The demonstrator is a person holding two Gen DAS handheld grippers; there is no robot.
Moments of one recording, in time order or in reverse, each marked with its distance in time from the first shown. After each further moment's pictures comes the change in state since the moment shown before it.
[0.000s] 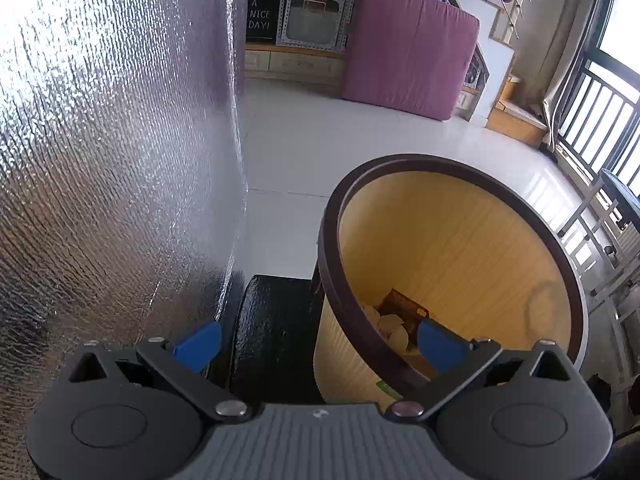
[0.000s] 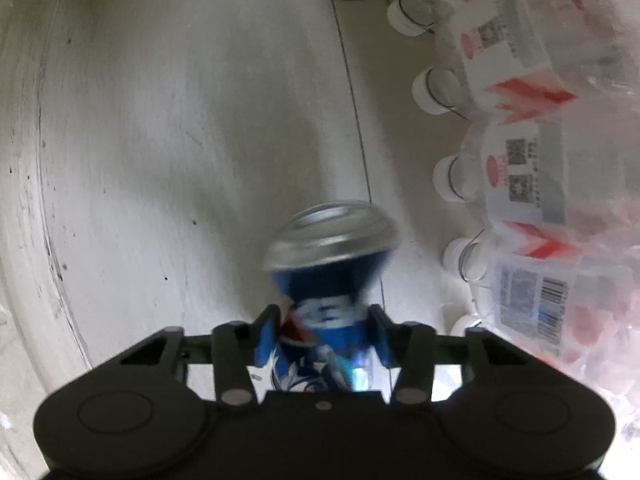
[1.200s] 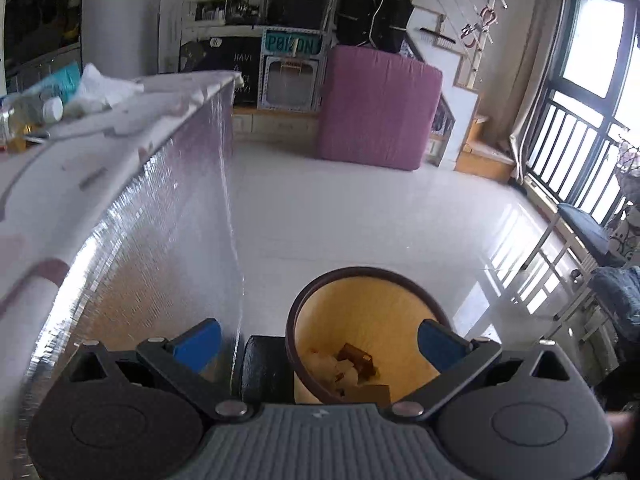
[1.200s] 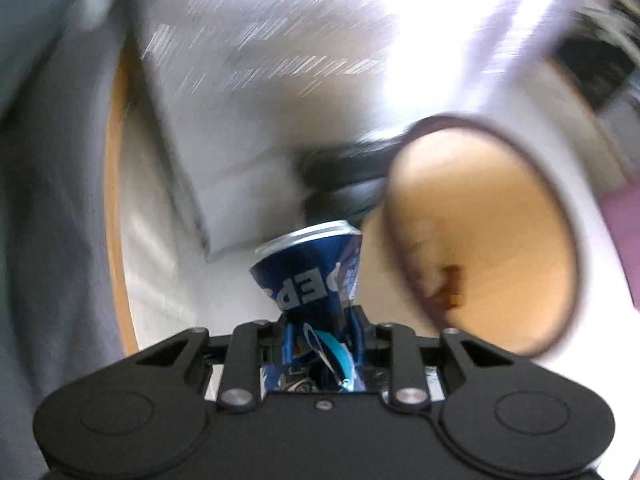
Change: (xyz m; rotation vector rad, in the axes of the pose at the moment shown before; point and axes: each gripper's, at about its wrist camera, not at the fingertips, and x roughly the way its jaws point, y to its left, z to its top) left arm -0.204 -0.030 0.060 0.051 -0.135 -0.041; right arm -0.501 -0.111 -0.097 0.263 -0.511 0.005
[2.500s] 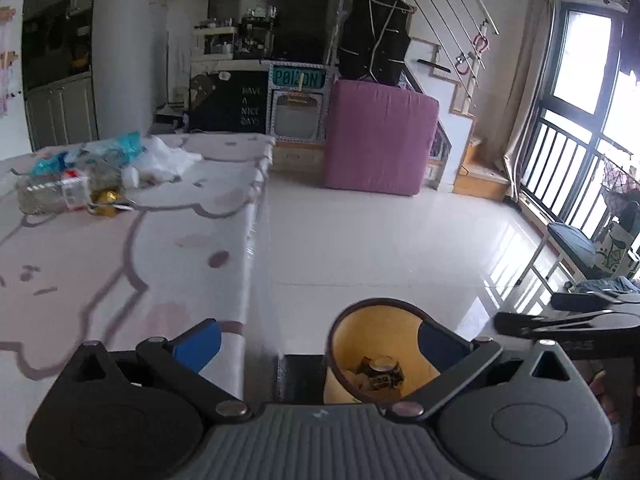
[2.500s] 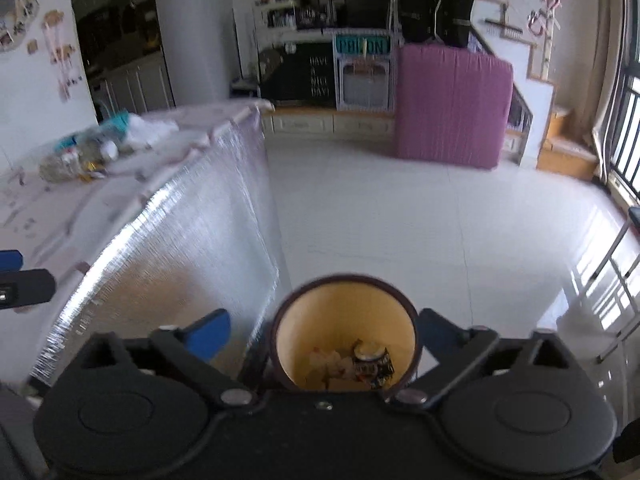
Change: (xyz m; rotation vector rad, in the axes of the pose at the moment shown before) left arm -0.138 0.057 0.036 0.023 -0.059 0.019; right arm -0.210 -0.027 0.078 0.885 -0.342 -0.360
